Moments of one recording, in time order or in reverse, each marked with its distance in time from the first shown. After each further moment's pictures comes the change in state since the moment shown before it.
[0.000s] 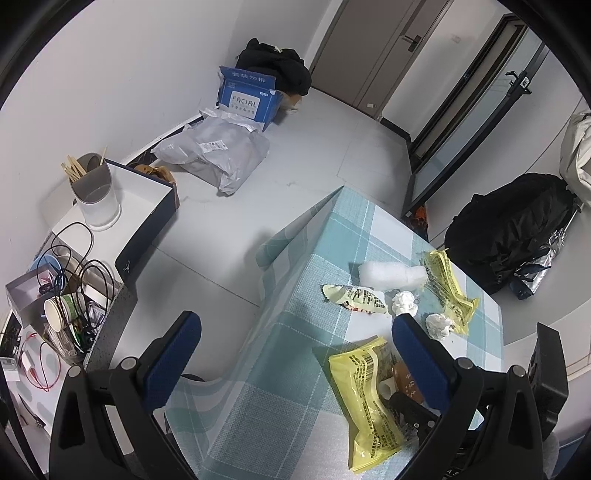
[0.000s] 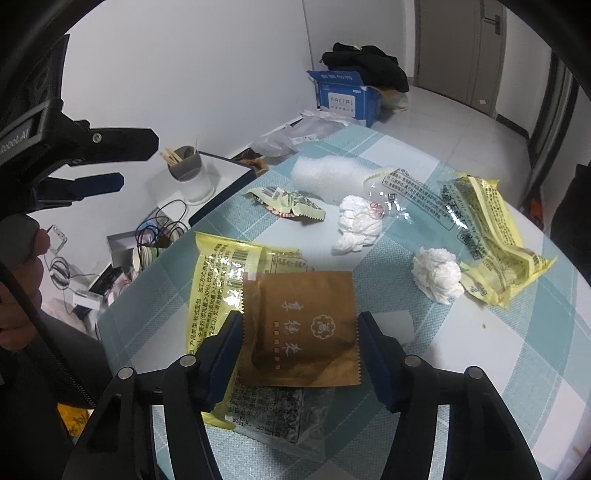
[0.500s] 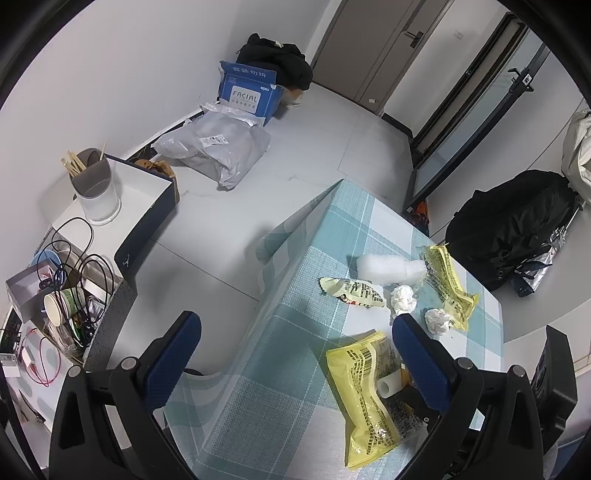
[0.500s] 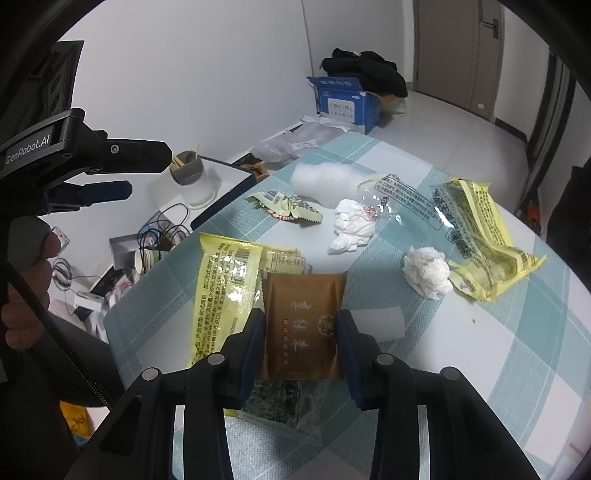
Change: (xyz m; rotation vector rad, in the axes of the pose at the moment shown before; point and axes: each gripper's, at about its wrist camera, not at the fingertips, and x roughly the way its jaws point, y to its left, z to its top) left arm 0.002 -0.003 -0.003 0.000 0.020 0.010; right arm -0.011 0.000 -0.004 0.000 -0.019 0.001
